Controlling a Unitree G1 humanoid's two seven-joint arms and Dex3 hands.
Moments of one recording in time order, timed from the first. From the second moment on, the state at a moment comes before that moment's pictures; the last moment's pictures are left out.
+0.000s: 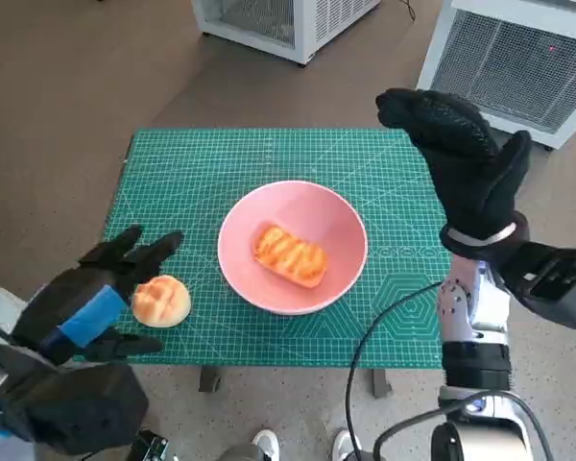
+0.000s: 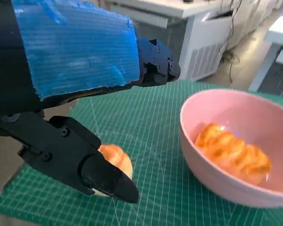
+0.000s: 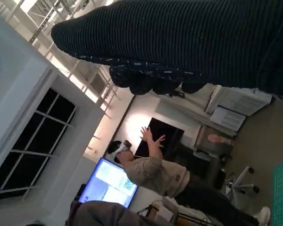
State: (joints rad) left arm 0.03 0.70 0.13 -0.73 0.55 0.44 -0.69; right arm -0.75 -0.11 -0.19 0.51 0.46 -0.60 0.71
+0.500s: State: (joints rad) left arm -0.03 0.69 -0.01 -0.56 0.62 0.53 -0.68; right arm -0.74 -0.11 -0.19 0.50 0.47 -0.58 0.71
